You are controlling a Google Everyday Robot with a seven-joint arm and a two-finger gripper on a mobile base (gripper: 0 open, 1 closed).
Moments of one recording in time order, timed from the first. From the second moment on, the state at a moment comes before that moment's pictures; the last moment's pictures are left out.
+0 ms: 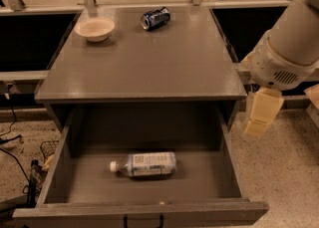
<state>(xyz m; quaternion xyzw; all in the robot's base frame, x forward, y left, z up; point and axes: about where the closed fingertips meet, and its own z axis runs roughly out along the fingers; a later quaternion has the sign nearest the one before) 0.453 -0.186 0.909 -0.62 0.77 -0.01 0.13</state>
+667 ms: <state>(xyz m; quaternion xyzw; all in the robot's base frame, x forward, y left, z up) 0.464 -0.173 0.861 -0.63 0.77 0.02 0.10</state>
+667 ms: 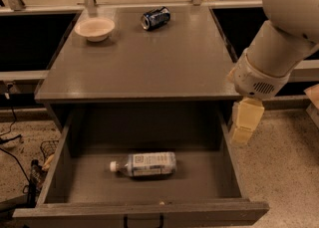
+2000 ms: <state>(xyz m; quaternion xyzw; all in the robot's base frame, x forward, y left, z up) 0.437 -0.141 0.857 -0.66 0.74 0.04 0.11</state>
